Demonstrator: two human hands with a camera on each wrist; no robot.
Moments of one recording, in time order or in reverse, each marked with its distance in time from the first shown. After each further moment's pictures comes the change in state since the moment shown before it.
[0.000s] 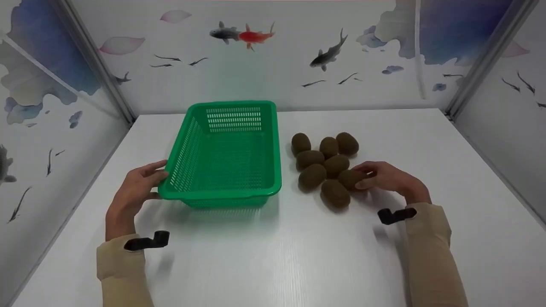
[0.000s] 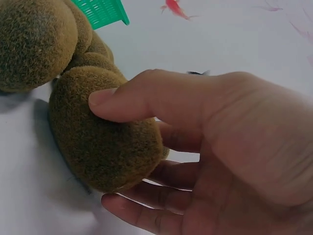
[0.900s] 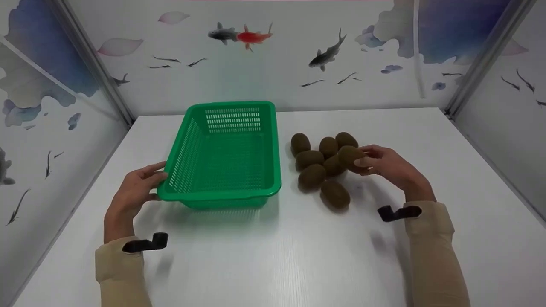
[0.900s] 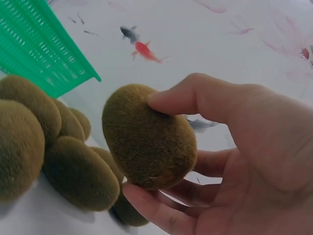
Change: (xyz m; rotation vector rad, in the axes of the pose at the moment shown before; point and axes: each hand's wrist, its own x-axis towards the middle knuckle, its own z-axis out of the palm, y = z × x) left_hand 0.003 -0.006 0.000 -0.020 0.001 0.010; right_hand -0.010 -0.030 -0.009 0.282 0.128 -0.026
